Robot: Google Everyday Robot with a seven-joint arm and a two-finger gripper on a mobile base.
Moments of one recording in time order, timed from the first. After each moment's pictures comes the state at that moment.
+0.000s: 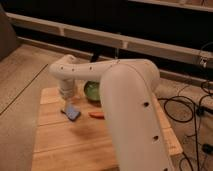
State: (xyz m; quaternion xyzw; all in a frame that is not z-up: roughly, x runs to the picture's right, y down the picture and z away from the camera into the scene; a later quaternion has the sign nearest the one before) arm -0.198 0.082 0.814 -0.36 0.07 0.30 0.88
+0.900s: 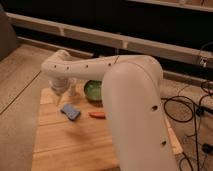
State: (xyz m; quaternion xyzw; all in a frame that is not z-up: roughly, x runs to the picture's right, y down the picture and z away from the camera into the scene) arm -0.239 0.046 0.792 -0.31 -0.01 0.26 0.91
